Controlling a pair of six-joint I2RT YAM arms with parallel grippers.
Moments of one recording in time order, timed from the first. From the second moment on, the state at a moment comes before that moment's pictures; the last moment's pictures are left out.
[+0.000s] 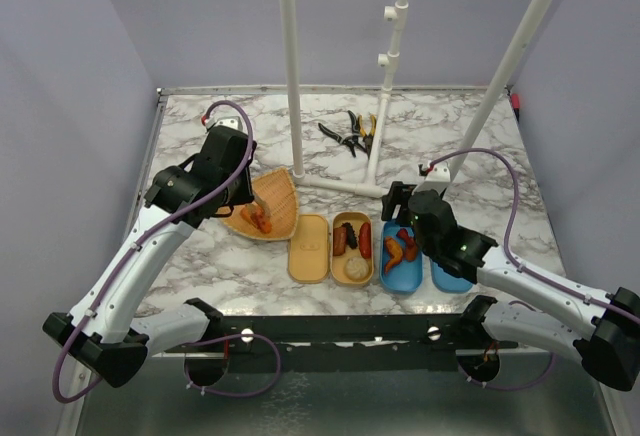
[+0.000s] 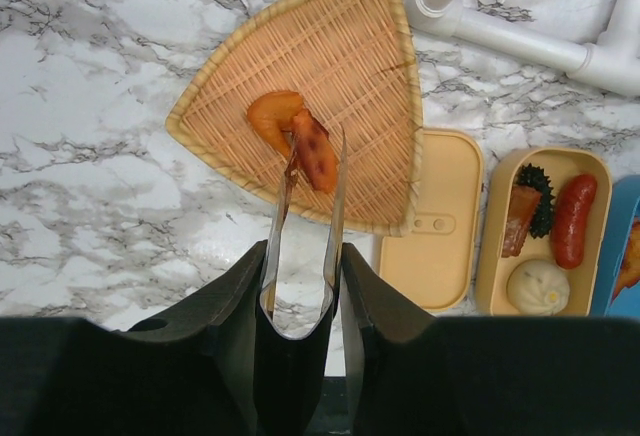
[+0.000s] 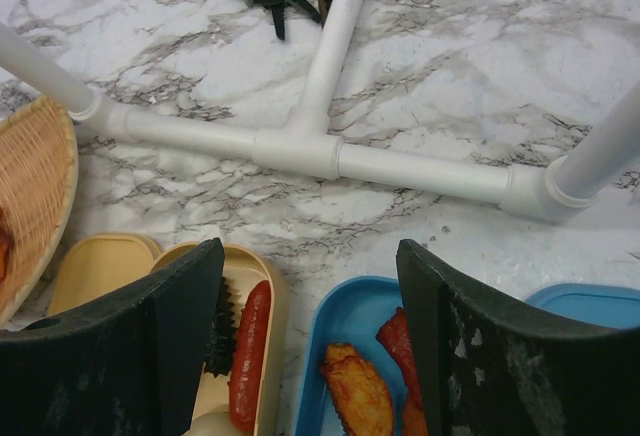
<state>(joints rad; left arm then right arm) -0.53 1.11 1.36 -1.11 -0.32 -0.50 0.81 0.97 0.60 -0.06 0.61 0.48</state>
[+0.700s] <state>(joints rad) -0.53 1.10 1.30 -1.08 -0.32 -0.54 0.81 0.96 0.59 -0.06 0.61 0.52</state>
